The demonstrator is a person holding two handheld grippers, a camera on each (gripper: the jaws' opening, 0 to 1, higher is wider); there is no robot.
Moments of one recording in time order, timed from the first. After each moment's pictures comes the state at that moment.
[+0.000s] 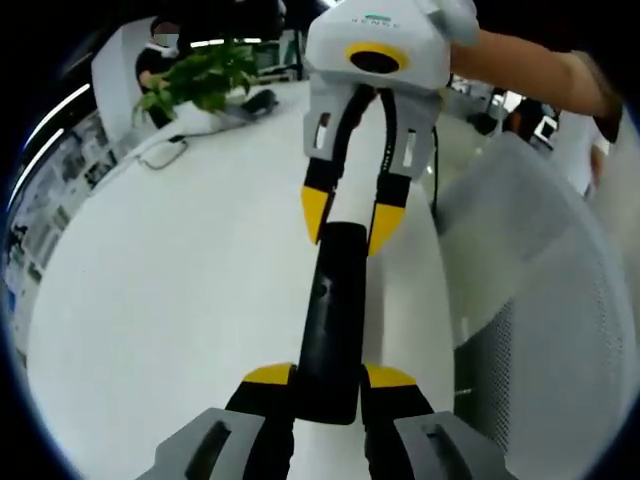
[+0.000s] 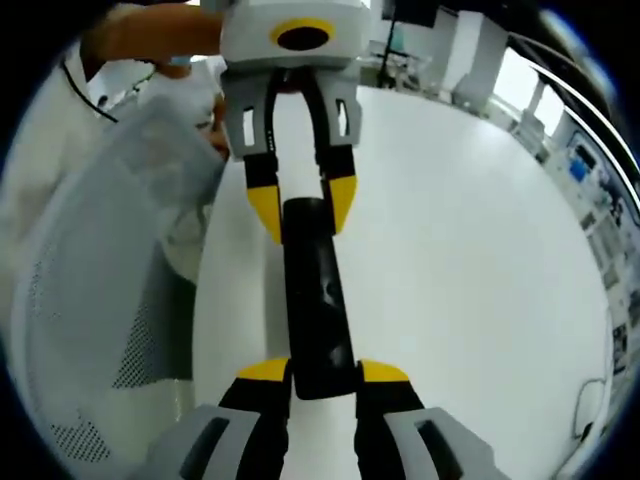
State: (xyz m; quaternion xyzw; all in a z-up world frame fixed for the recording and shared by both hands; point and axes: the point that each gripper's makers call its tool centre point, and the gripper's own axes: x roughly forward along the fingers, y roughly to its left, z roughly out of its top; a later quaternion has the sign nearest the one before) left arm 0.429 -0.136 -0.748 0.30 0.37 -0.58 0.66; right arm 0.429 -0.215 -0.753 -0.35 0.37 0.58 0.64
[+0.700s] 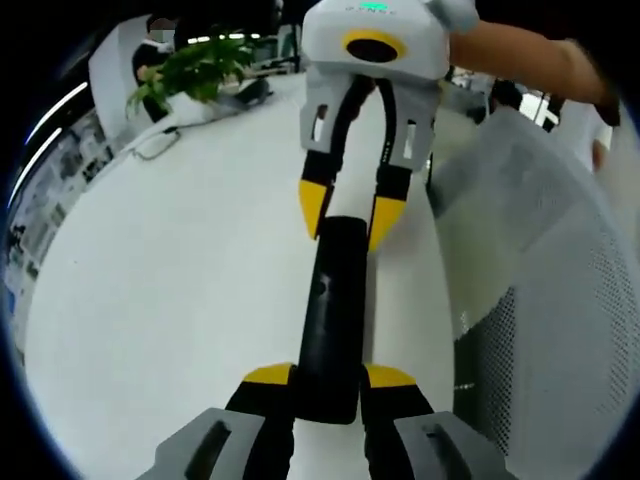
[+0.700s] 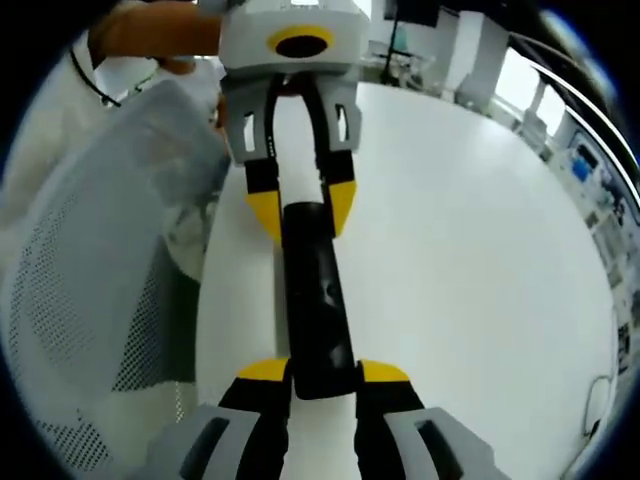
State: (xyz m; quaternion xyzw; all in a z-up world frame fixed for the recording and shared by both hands) left arm 0.416 -0.134 -0.773 0.31 0.38 -0.58 0.66; right arm 0.417 -0.211 -0.773 -0.35 0.37 0.58 0.63
